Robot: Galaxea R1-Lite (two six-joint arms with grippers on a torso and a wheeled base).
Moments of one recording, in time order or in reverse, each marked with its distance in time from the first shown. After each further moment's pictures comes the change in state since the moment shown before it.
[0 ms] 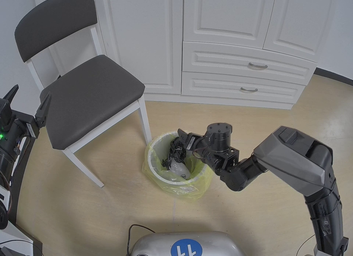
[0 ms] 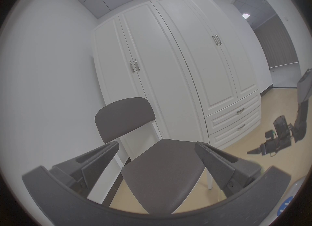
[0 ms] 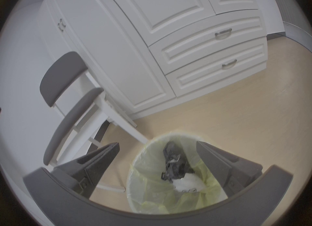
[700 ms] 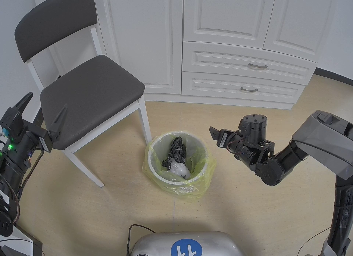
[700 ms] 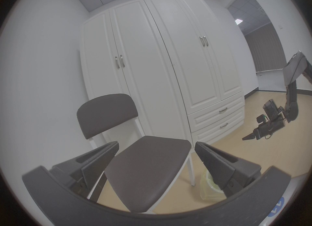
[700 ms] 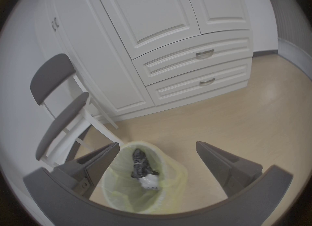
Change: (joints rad) left arm -0.125 0.018 0.046 0.000 0.001 -0.002; right arm -0.123 -0.253 0.334 -0.003 -0.011 -0.117
